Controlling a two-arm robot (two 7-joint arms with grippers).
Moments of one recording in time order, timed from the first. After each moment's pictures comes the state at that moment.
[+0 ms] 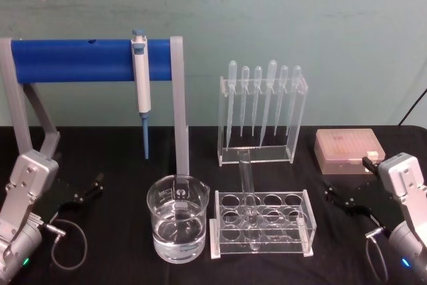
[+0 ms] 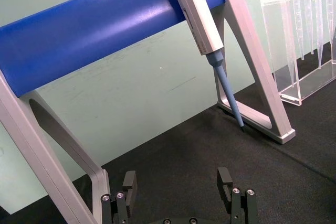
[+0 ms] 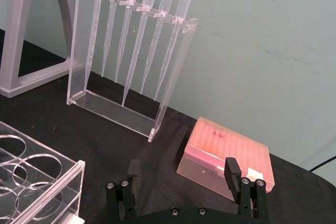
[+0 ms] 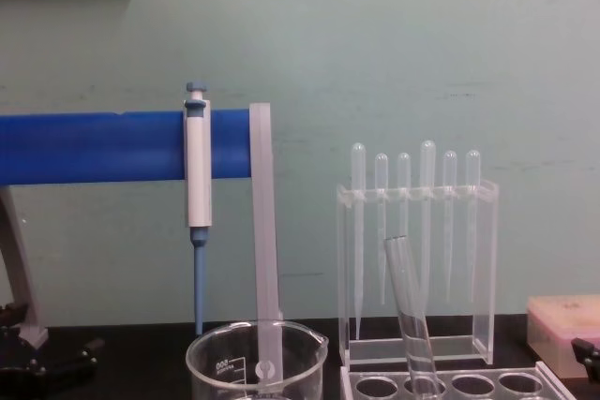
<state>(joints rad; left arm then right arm) -0.20 0.60 0.45 -1.41 -0.25 -0.12 0.03 0.20 0.60 -0.45 -1.41 0.25 -0.12 -0.03</state>
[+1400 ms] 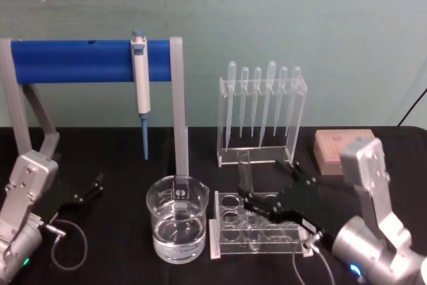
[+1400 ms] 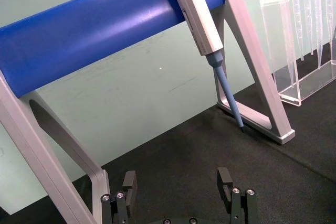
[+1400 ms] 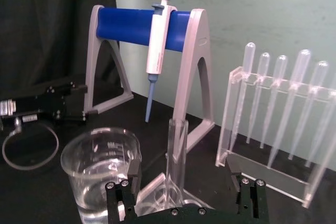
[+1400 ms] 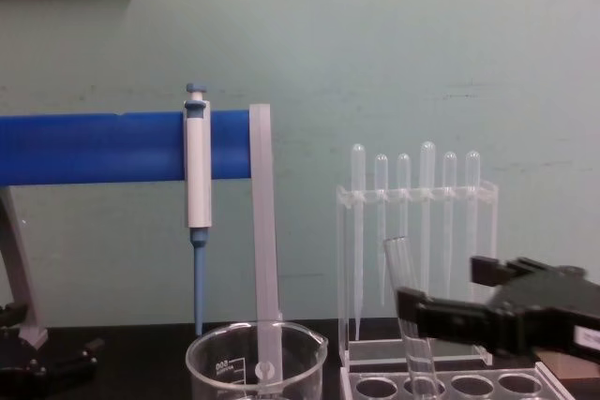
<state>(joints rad) -0.20 0.60 0.45 -1.41 -0.25 -0.12 0.03 0.12 0.54 -0.45 -1.73 0.43 0.04 0.21</state>
